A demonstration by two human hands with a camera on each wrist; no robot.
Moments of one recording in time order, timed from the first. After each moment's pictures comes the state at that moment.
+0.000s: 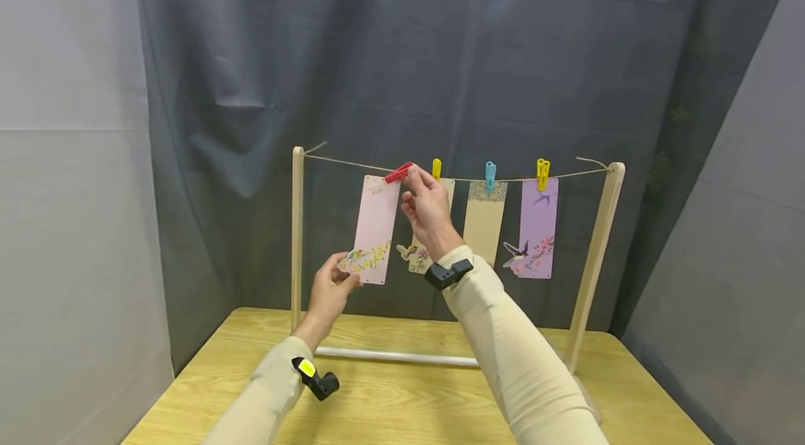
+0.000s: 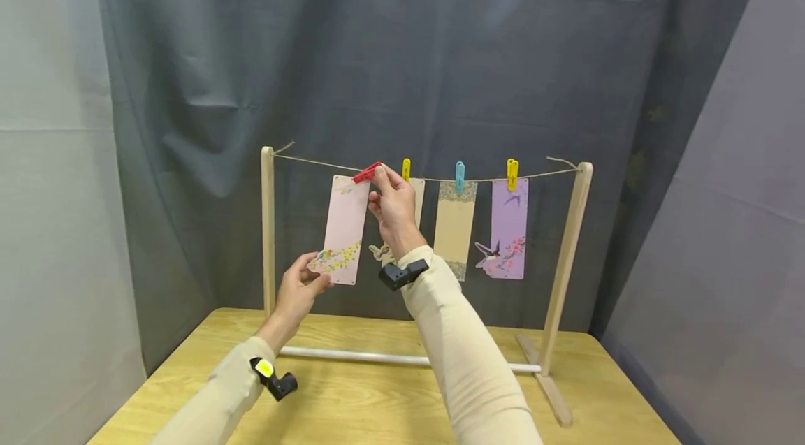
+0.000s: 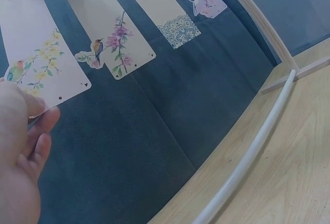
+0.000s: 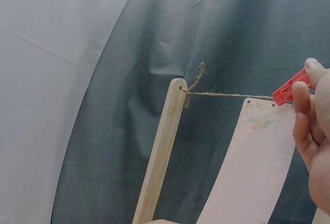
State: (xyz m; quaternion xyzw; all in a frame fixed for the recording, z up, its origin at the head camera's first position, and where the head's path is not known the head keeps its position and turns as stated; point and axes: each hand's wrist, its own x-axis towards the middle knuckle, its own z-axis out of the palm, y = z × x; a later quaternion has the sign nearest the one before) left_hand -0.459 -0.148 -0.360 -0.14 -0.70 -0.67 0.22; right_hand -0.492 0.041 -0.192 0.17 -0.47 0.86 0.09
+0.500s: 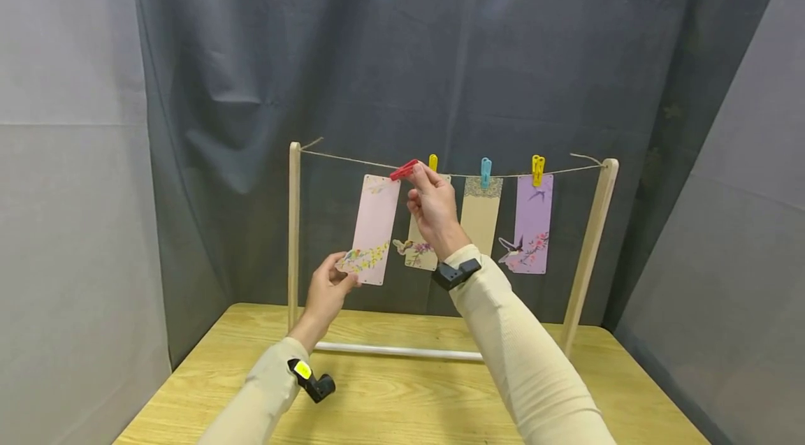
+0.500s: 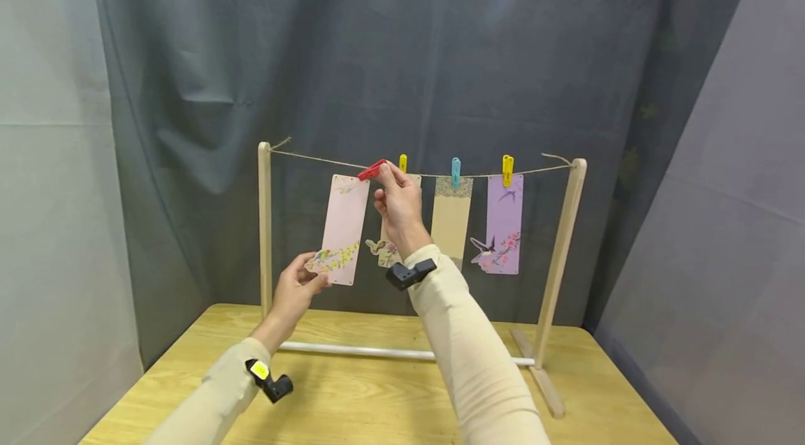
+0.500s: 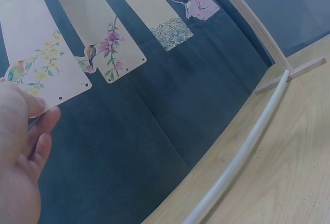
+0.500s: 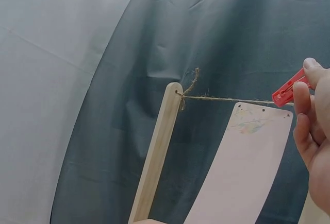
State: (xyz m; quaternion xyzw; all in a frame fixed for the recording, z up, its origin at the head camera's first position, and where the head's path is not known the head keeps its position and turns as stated) left_hand -0.447 -0.145 -0.363 -0.15 -0.70 -0.67 0.21; right_hand -0.485 0.056 -0.194 0.18 -0.47 0.86 0.10
